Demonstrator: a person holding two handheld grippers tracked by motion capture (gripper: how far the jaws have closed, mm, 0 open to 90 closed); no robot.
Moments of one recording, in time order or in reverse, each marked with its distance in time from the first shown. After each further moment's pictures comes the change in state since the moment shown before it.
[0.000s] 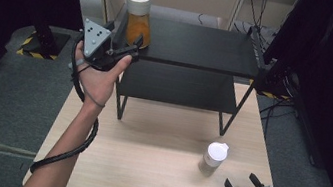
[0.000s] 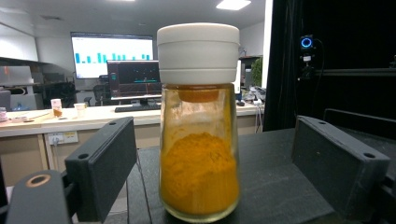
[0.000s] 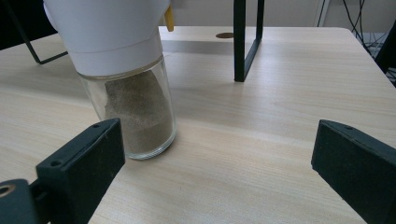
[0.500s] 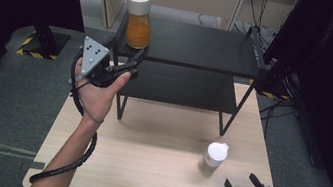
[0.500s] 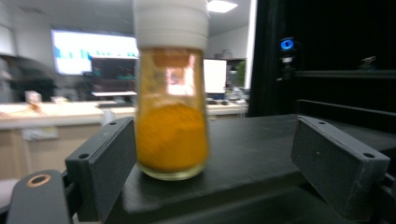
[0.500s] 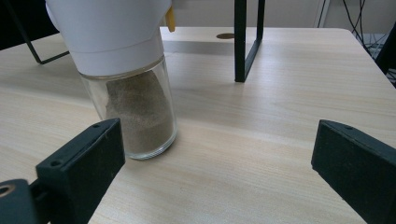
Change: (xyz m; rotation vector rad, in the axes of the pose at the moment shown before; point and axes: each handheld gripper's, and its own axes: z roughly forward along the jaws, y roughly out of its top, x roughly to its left) left arm 0.000 -0.025 -0.021 -0.001 -0.076 -0.075; right arm 0.000 -0.001 0.000 -0.002 0.002 -0.002
